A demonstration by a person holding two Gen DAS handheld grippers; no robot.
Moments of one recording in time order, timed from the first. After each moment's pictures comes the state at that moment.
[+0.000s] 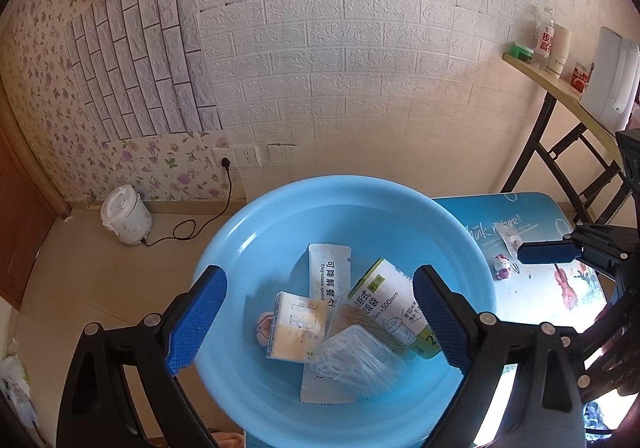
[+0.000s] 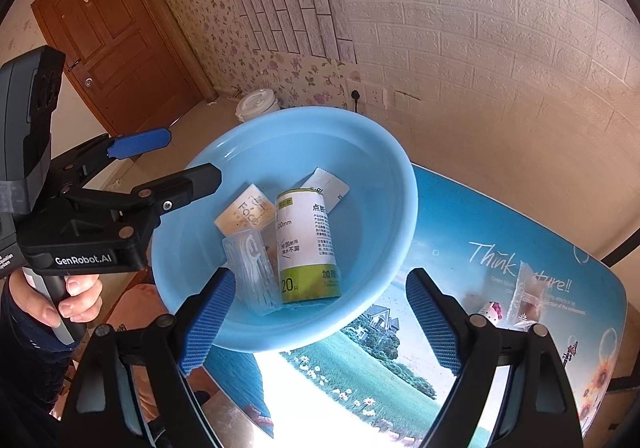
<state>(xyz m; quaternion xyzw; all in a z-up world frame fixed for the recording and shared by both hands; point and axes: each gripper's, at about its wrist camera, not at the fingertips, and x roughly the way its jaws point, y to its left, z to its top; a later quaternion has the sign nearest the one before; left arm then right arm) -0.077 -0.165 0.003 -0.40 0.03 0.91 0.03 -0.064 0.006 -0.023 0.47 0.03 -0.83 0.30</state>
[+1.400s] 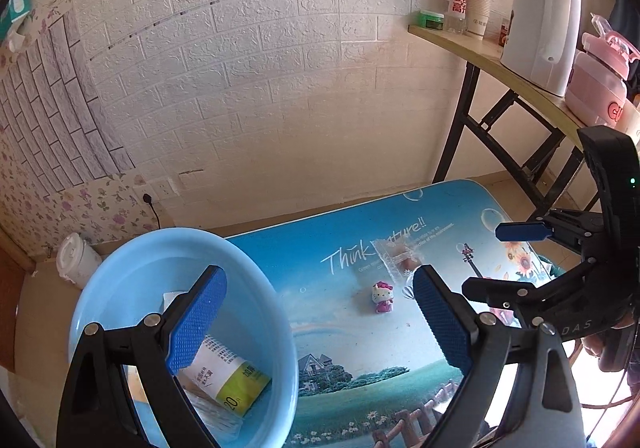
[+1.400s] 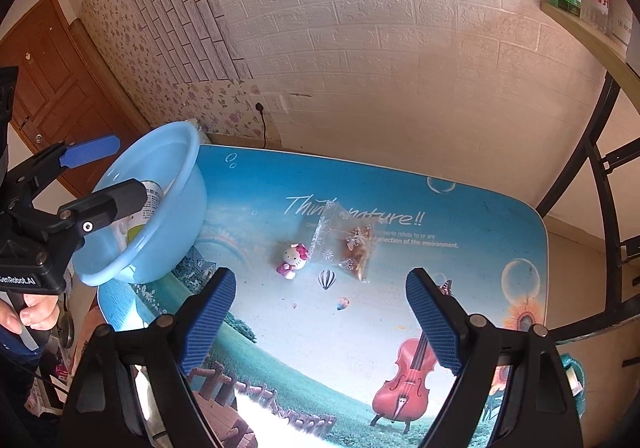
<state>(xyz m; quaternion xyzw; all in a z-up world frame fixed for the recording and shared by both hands) -0.100 0.004 0.001 -0.41 0.08 0.90 0.14 -0.075 0.193 -0.047 0.47 -0.03 -0.86 0.19</state>
